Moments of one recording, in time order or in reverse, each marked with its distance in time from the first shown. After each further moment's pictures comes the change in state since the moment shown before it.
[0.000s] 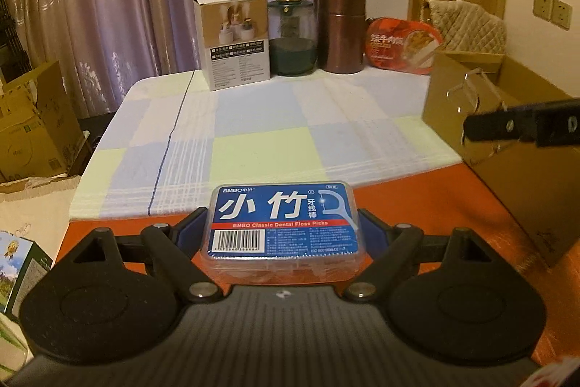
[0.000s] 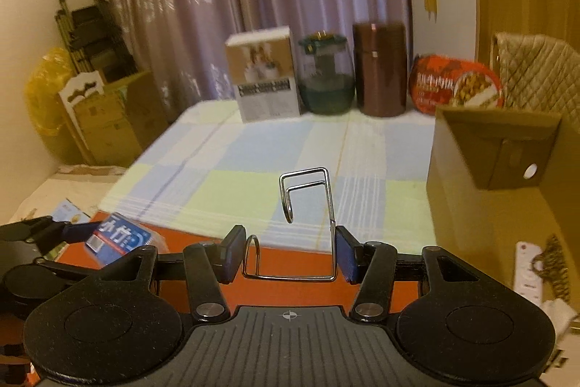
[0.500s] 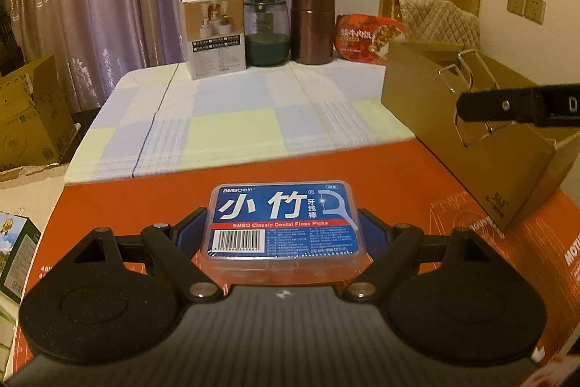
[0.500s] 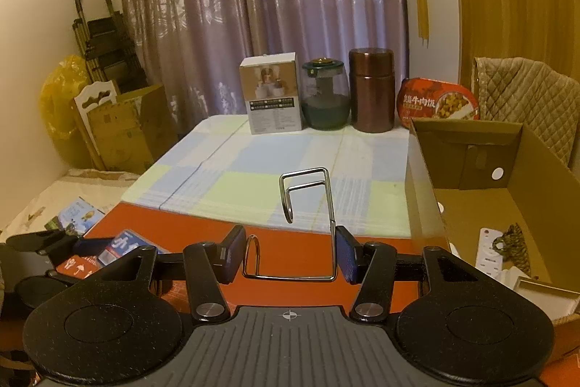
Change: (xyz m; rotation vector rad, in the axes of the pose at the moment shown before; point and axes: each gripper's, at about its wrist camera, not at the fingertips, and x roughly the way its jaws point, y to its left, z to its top) left arm -0.051 -0.035 -0.036 0.002 0.006 -0.038; right arm -0.071 0.012 -0.033 -0.023 -0.050 -0.007
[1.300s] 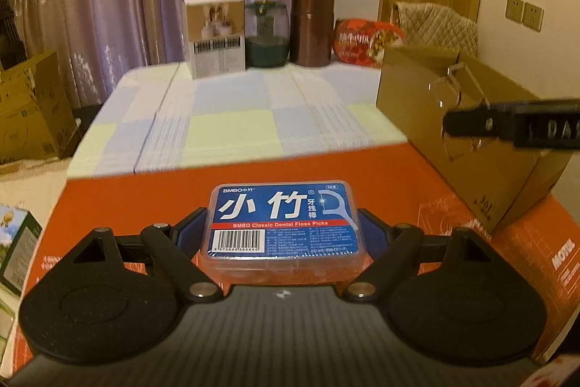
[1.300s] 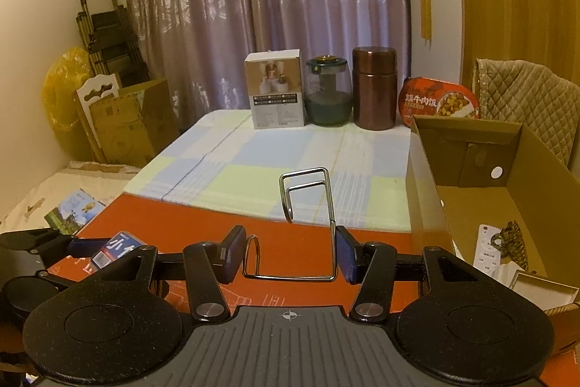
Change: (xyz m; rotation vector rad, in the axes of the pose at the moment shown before) left arm -0.019 -0.002 0.005 -0.025 -0.019 -0.006; right arm -0.003 0.002 -0.009 -0.015 0.002 -0.001
